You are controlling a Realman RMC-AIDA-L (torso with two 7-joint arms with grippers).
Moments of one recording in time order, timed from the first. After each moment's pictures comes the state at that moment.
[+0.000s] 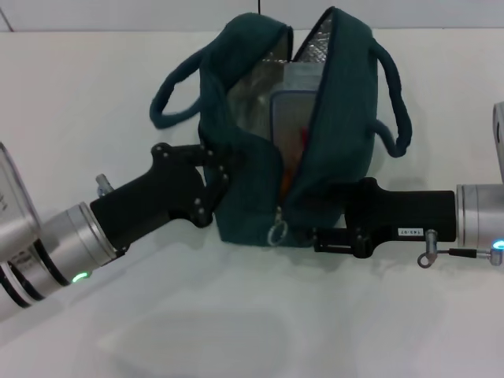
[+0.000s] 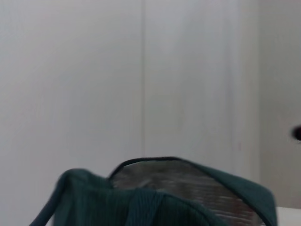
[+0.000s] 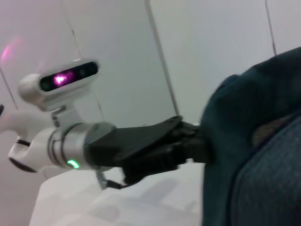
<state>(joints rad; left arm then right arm) -0.42 -2.10 1.16 0.21 1.14 1.52 -0.59 0.56 2.03 -1.42 -0.50 -1.39 -1.34 1.26</state>
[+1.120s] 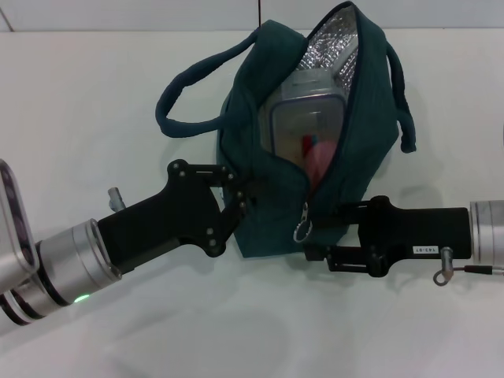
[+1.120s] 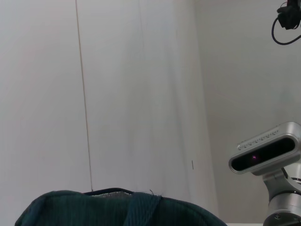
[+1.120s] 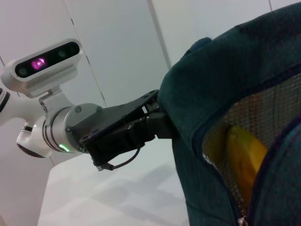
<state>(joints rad) -0.41 -2.10 1.22 0.21 1.15 1.64 -0.52 0.53 2.01 -1.42 -0.49 -1.42 -1.37 1.27</state>
